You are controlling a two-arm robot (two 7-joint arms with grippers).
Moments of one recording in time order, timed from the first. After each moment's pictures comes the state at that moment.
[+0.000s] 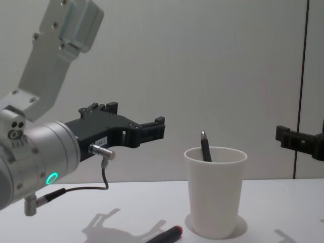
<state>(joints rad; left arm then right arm) -0.23 0.39 0.45 -1.63 -0.22 0.02 -0.03 -0.01 0.34 -0.23 -1.77 0.29 0.03 0.07</state>
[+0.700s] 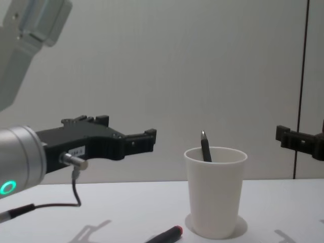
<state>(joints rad) -0.13 0.51 0.41 -1.78 -0.36 0.11 -0.10 -0.01 0.34 -0.23 -1.77 0.29 0.03 0.07</state>
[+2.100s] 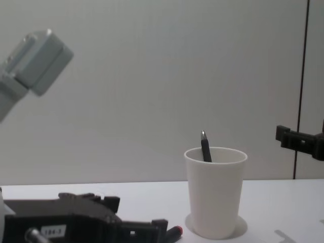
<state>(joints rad) -0.01 0.65 0.40 -1.92 -0.50 0.36 -0.26 -0.01 0.34 -0.23 -1.77 0.29 0.03 0.07</state>
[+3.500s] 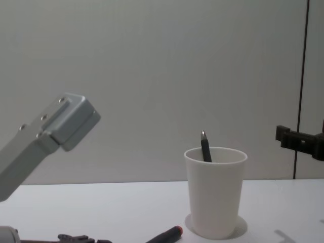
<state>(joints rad) -0.04 0.59 0.43 -1.84 -0.41 0.49 -0.24 -0.01 0.34 -0.23 -1.77 0.29 0.03 0.07</state>
